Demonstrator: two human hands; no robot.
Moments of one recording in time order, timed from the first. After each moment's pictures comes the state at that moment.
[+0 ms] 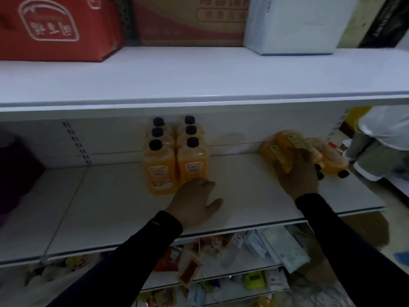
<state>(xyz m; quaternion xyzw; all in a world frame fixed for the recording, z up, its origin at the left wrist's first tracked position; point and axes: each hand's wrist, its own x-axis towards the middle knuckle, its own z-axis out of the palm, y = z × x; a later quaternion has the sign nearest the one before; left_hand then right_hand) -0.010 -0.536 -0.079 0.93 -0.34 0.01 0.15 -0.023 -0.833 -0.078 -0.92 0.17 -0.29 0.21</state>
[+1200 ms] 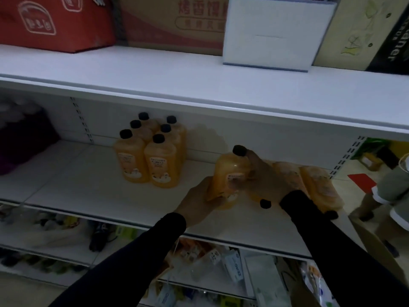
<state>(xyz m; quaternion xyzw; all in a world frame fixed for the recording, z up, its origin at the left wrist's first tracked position) -0.024 -0.691 -0.097 0.85 -0.11 -0.08 0.51 -0.001 -0.897 -0.013 -0.87 -0.19 0.09 0.44</state>
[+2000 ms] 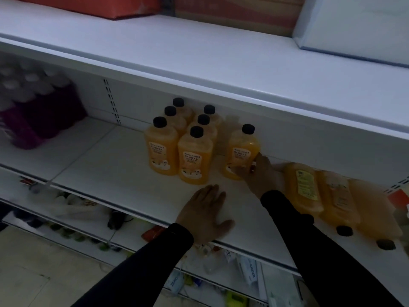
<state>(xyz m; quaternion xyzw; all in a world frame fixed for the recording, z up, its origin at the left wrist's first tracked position) -0.031 -0.628 -0.155 0.98 -0.16 -0.01 0.12 0.089 -0.803 -0.115 -0.90 -0.06 -0.04 0.44</state>
